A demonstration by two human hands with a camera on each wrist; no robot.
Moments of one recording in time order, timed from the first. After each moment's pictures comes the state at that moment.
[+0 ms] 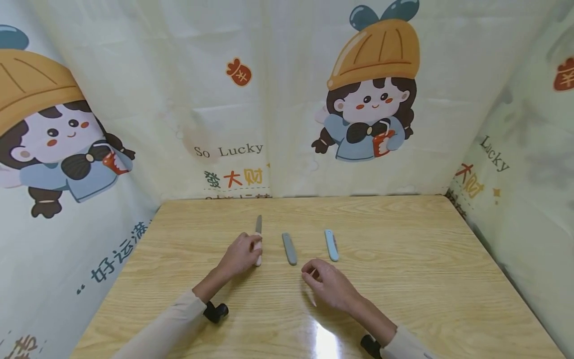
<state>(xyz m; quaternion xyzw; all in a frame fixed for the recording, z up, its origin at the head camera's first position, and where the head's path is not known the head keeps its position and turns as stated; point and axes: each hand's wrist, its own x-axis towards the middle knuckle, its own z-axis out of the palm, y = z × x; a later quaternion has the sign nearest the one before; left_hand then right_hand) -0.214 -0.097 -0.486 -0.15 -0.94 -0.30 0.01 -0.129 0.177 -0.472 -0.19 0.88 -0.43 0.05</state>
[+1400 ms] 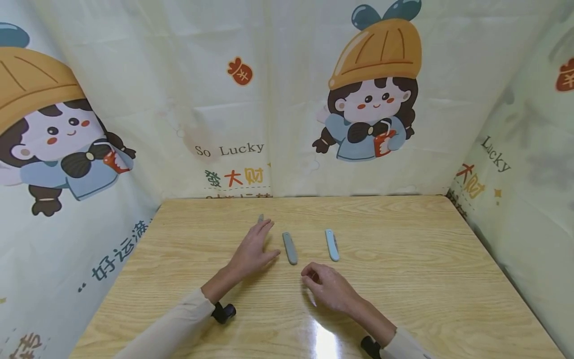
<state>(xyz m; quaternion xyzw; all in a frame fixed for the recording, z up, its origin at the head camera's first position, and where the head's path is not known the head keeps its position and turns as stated) -0.214 -0.071 -0.480 -0.24 -0.92 -0.29 0.07 -0.128 0.178 -0.473 -0.19 0.88 -0.43 0.09</state>
